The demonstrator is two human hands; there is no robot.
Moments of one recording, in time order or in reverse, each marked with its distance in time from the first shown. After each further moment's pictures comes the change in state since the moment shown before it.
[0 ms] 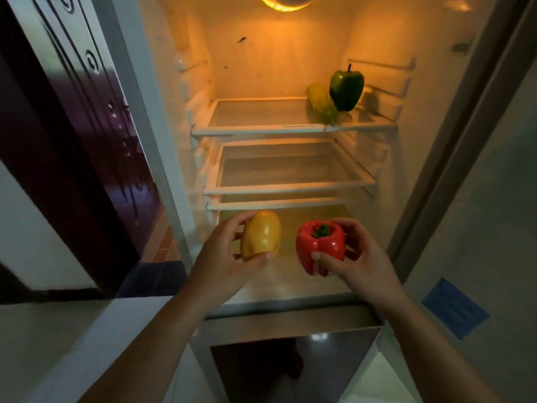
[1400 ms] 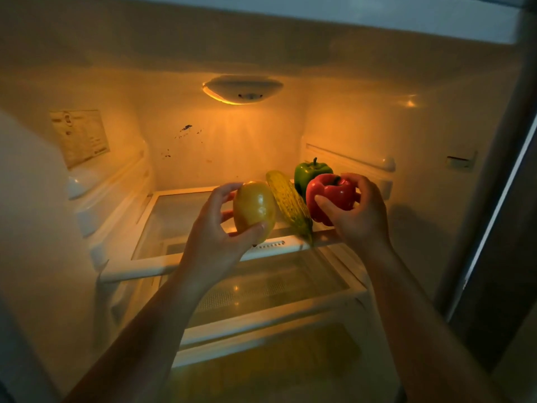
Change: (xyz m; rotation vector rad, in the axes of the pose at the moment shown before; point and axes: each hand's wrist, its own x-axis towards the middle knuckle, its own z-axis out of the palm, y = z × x) left_hand 0.268 0.057 0.006 -0.161 0.072 0.276; right_hand 0.269 -0.058 -0.067 -0.267 0.609 -0.215
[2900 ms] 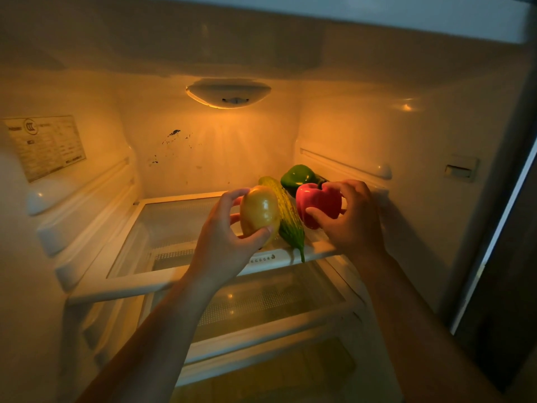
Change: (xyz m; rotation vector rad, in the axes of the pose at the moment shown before) left_hand 0.028 -0.011 0.031 0.115 -0.003 -0.021; right_hand 0.030 0.030 0.009 -0.240 -0.029 -0.236
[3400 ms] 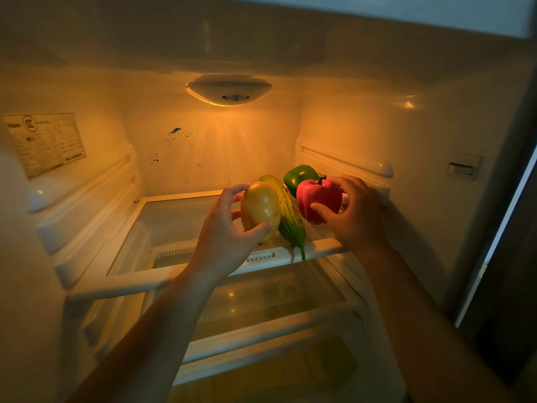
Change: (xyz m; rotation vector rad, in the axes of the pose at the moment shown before) left_hand 0.008 -0.003 0.000 0.004 0.004 -0.022; right_hand 0.008 0.004 0.000 -0.002 -0.043 -0.044
